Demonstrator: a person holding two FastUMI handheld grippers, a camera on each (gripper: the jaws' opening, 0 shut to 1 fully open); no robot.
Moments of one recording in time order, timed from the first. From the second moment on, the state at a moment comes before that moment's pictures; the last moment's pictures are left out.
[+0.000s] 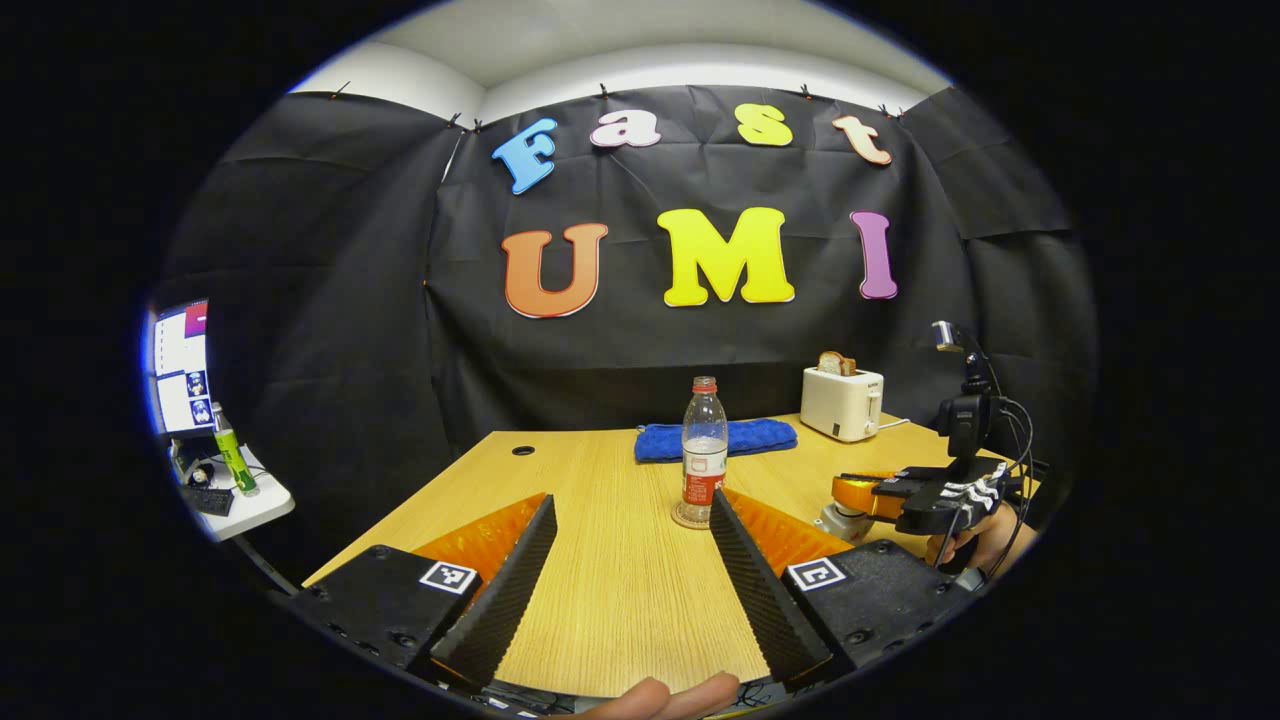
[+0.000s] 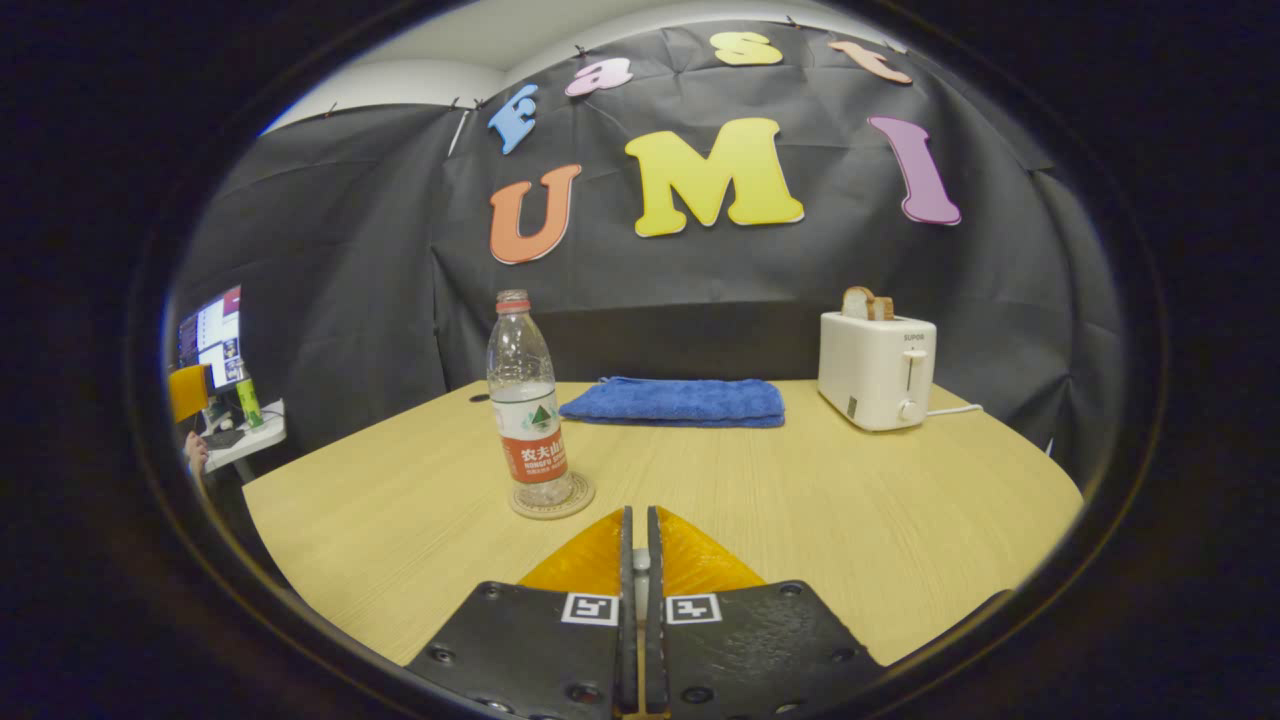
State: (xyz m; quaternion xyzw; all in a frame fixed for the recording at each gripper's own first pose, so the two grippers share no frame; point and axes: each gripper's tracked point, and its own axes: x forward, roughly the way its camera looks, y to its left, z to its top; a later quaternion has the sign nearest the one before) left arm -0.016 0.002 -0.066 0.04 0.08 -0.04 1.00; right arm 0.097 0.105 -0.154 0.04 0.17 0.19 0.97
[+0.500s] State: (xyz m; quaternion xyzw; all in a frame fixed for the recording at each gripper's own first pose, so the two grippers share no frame) left arm -0.011 0.010 -0.077 0.02 0.10 -0.03 0.99; right arm 0.100 0.095 -0.150 0.06 0.16 0.18 0.97
